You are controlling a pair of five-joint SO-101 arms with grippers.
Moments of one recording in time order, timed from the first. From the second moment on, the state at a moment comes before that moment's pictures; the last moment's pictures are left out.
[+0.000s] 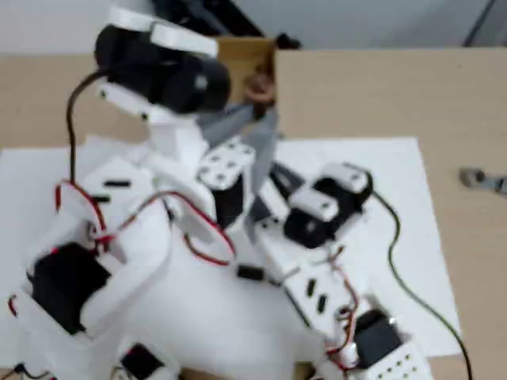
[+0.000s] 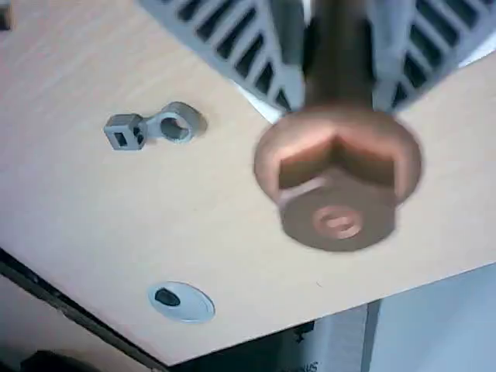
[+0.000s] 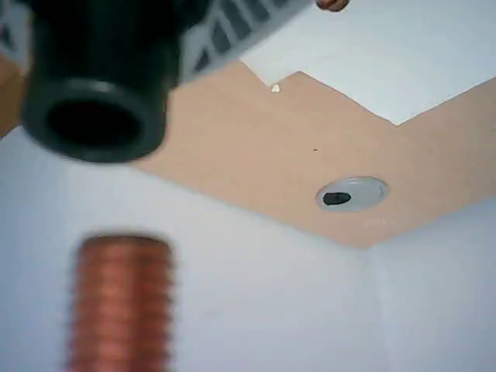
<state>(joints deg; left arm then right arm) 34.8 -33.5 -13.4 74.0 16.3 -36.0 -80.2 65.5 21.5 -7.6</state>
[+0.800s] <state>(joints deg) 31.4 -32.9 -9.3 74.0 16.2 -36.0 -80.2 65.5 21.5 -7.6</state>
